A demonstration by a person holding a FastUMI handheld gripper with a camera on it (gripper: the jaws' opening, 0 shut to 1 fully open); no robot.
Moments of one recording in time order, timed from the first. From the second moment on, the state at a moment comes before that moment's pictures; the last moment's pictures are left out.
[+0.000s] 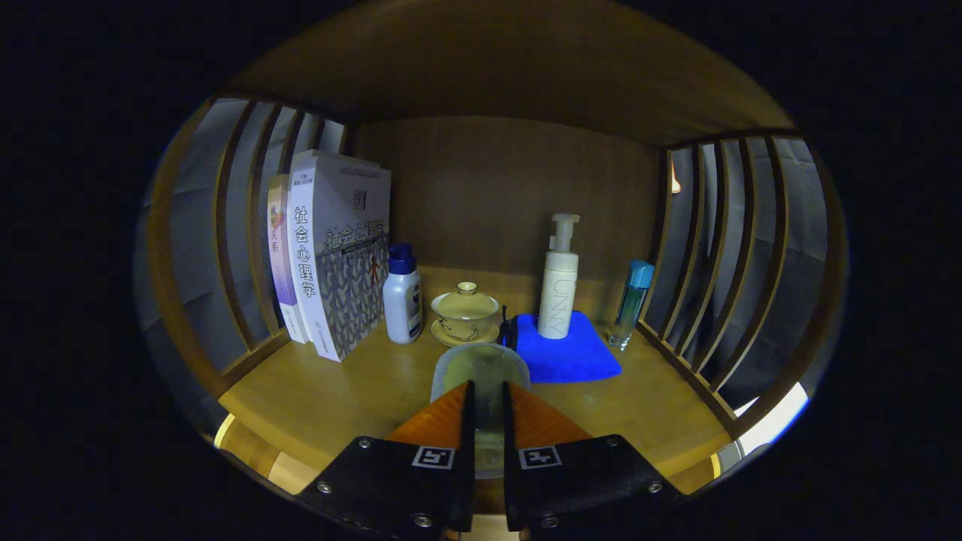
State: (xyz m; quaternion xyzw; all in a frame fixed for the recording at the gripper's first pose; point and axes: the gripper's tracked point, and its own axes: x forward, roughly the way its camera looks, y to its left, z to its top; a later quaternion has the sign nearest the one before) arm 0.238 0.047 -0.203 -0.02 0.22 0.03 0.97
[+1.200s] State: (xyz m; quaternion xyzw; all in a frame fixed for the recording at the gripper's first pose) arm 0.044 0.077 -0.093 -0.05 0.03 0.07 1.00
